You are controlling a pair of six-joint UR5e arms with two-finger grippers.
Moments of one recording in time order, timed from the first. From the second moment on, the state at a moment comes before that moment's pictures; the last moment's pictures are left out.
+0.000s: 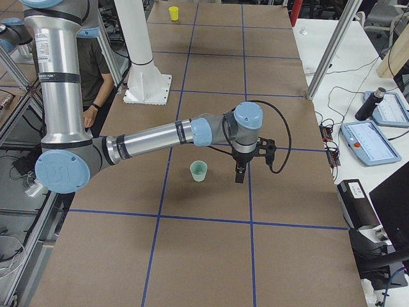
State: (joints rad) left arm -1.51 -1.41 -1.74 -1.55 -2.36 0.10; right arm 1.44 -1.54 1.82 -1.64 2.33 0.37
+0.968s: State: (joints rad) left arm -1.51 -1.34 -1.79 -1.57 -2.44 0.06; right arm 1.44 -1.60 1.85 -1.62 2.35 0.37
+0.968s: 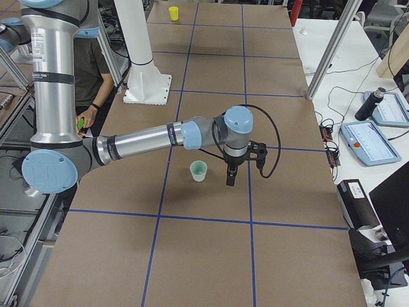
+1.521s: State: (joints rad) left arm -1.48 -1.31 -1.86 -1.58 -2.44 -0.29; right arm 1.39 -1.60 1.84 -1.58 2.36 0.36
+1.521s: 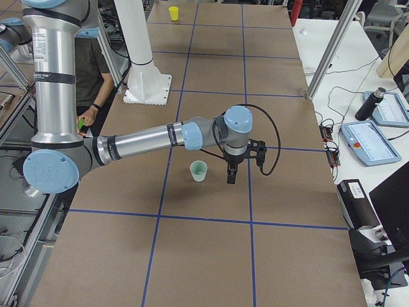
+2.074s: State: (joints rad) left arm -1.24 -1.24 -1.88 -1.86 -2.39 -0.88; right arm 1.37 -1.60 1.84 -1.57 2.42 0.37
